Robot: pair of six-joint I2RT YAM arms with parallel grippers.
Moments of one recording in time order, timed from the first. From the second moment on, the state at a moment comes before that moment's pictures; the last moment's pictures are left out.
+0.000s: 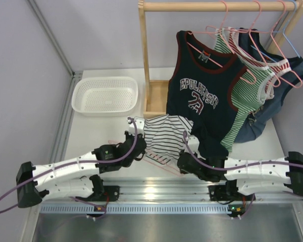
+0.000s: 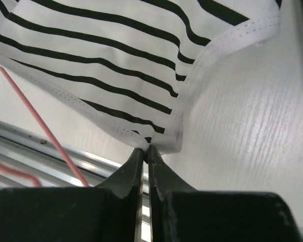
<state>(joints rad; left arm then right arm) -1.16 0.98 0.74 -0.40 -0.71 -0.55 1.33 1.06 0.52 -0.39 0.54 1.00</state>
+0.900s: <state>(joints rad) -1.13 1.11 0.85 -0.39 -0.93 -0.58 1.32 0.91 0.61 -0.66 0.52 0.99</state>
